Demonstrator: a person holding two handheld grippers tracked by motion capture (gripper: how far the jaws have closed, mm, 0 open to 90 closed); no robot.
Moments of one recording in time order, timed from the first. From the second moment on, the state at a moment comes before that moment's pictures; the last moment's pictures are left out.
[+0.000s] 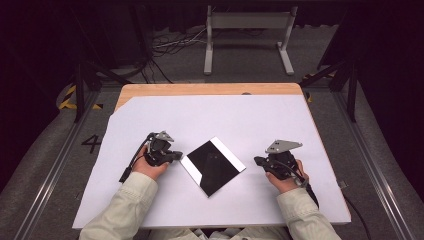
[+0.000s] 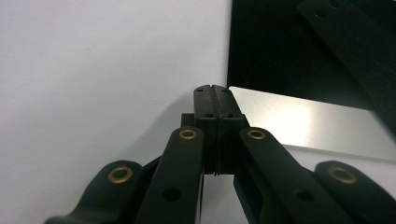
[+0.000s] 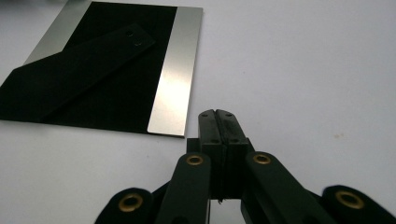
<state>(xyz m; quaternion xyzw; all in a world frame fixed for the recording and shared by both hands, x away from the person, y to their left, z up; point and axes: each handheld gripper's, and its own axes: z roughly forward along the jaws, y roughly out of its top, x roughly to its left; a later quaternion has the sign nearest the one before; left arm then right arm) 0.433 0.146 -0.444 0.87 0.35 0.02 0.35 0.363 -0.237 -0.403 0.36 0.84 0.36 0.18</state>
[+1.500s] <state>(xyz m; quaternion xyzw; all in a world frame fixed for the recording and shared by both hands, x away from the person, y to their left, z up) 0.401 0.148 -0.423 0.87 0.30 0.00 0.39 0.397 -0.242 -0.429 0.42 0.85 0.29 0.13</state>
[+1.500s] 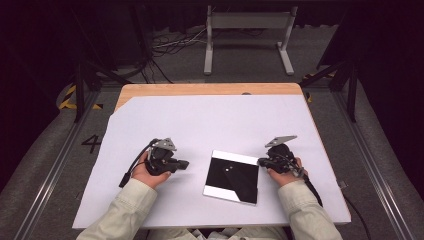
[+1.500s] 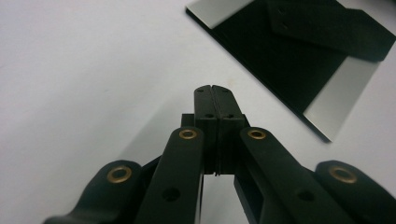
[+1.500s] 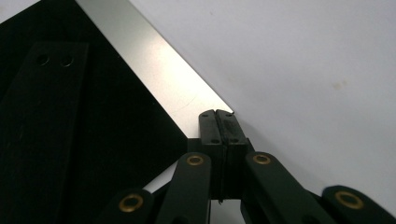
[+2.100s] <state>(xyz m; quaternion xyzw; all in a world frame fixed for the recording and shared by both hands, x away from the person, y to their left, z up) 0.393 0.165 -0.423 0.87 0.30 0.06 0.39 0.391 -0.233 -0.411 0.36 0.87 0.31 0.15</state>
